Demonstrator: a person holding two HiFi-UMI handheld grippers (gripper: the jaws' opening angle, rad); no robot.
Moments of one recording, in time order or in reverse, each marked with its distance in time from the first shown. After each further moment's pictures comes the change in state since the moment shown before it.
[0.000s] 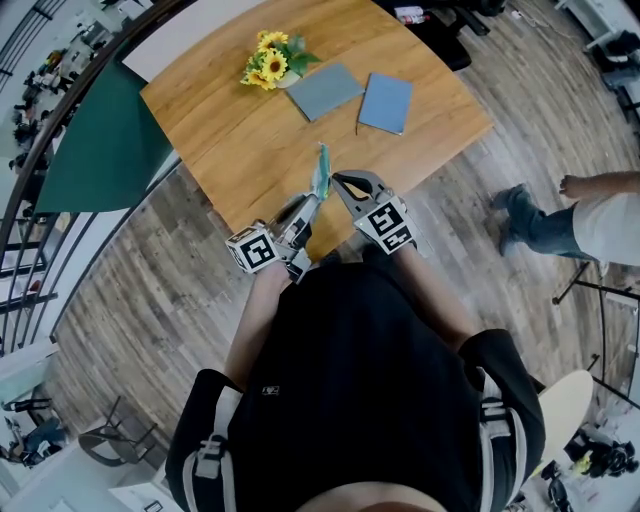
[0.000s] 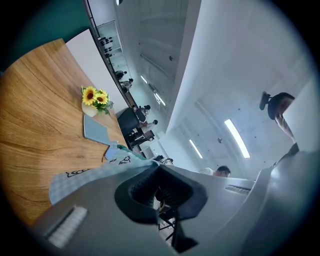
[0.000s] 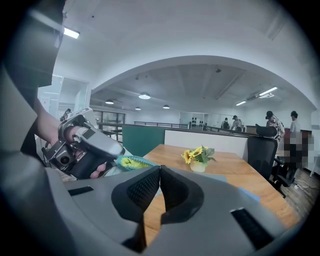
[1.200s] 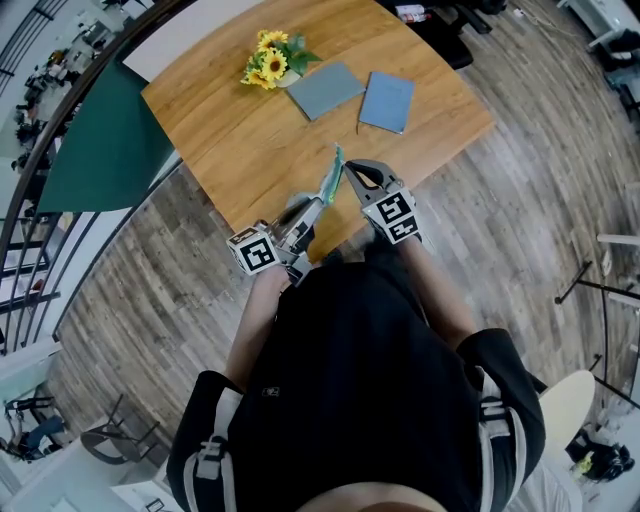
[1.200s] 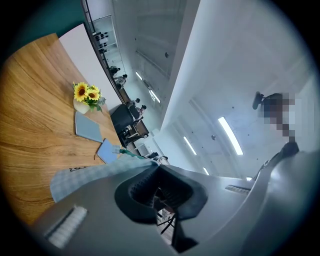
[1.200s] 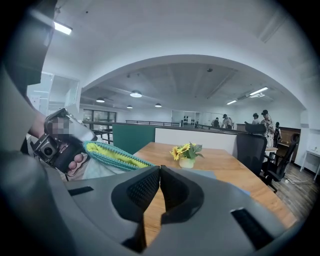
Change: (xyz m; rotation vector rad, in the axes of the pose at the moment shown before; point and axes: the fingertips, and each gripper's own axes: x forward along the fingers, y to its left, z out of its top) left arm 0.003 -0.016 -0.006 0.018 0.036 -0.066; right arm -0.004 -0.039 -0.015 0.037 0.023 -0.093
